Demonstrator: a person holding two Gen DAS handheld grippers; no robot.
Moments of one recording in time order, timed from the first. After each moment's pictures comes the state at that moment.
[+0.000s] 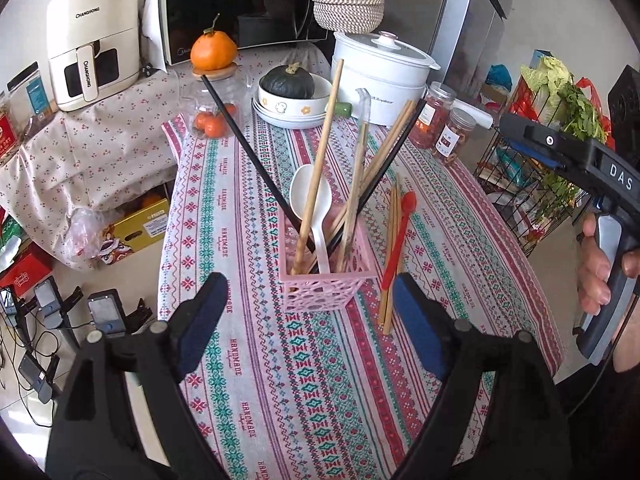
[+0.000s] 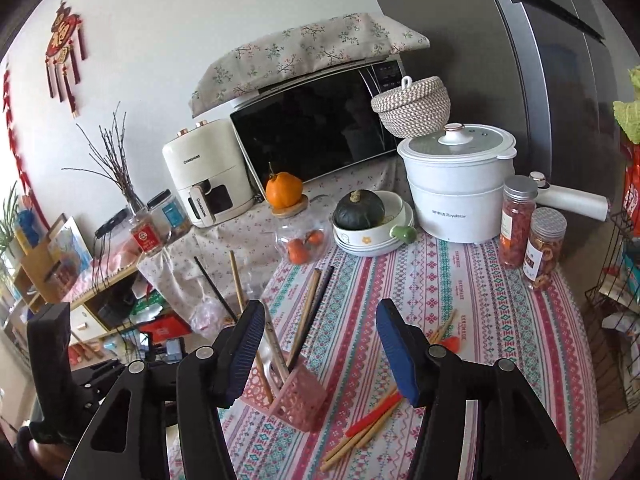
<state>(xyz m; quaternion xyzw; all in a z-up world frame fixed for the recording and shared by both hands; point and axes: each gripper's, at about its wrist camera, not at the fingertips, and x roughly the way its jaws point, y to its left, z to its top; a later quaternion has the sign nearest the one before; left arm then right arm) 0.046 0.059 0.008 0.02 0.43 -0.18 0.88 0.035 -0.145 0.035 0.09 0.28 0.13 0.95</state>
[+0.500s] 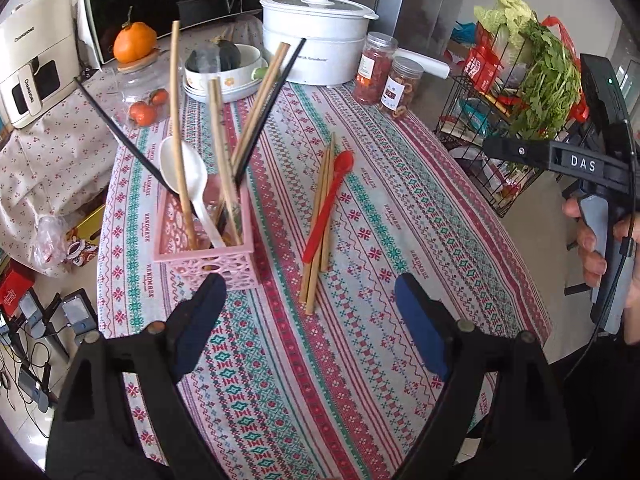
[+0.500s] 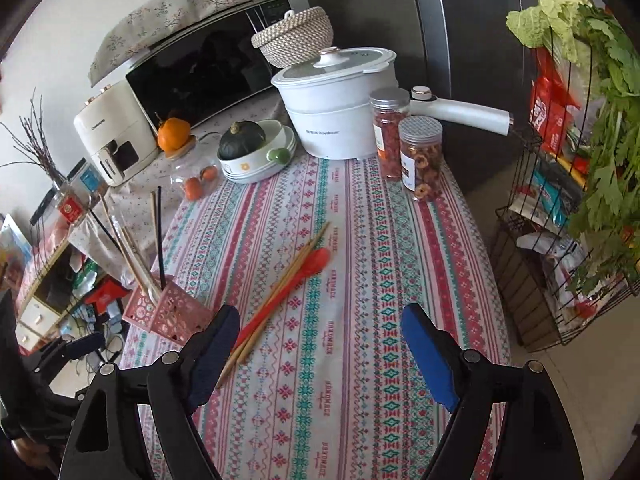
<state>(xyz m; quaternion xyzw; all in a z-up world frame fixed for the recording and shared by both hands) 0.024 -0.029 -0.008 0.07 0.47 -0.23 0.85 0.017 -0.255 -0.005 0.10 0.42 0.00 0.90</state>
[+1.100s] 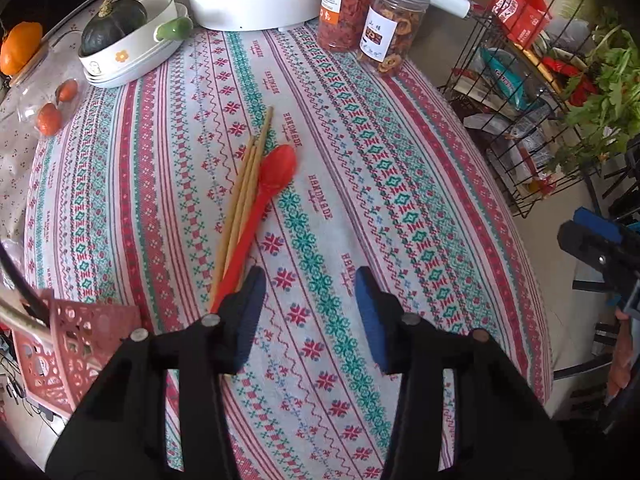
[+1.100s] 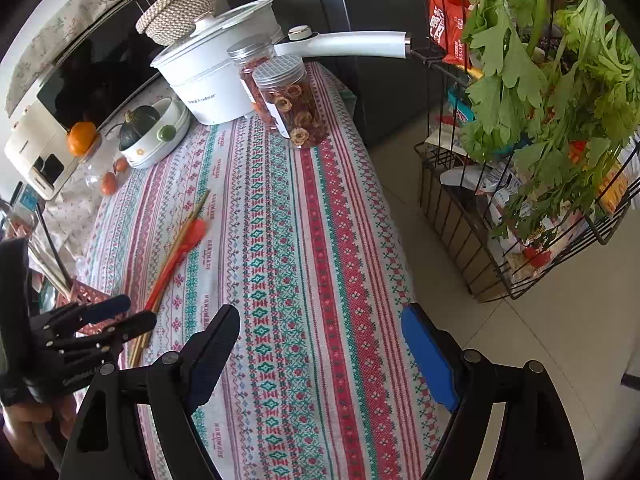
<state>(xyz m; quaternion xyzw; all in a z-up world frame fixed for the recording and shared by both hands) 0.121 -0.174 -0.075 0.12 0.56 -0.20 0.79 0.020 -0.354 -0.046 0.14 0.49 -0.07 0.86</state>
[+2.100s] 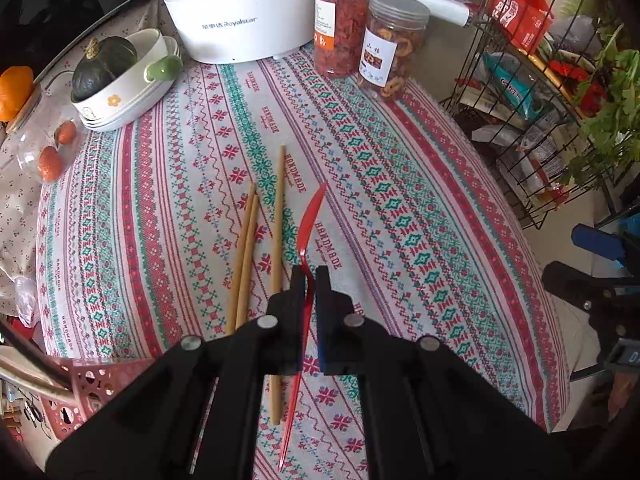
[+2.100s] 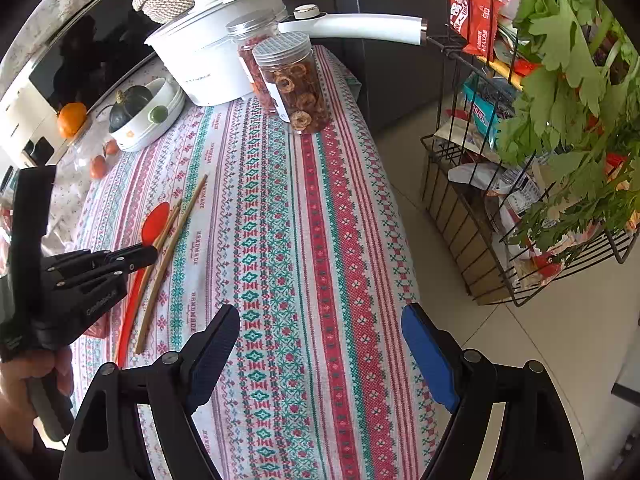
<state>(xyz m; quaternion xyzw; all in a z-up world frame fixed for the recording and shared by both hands) 0.124 -0.179 -0.049 0.13 0.53 -0.22 0.81 0.045 -0.342 -0.057 0.11 0.51 -0.06 0.85</state>
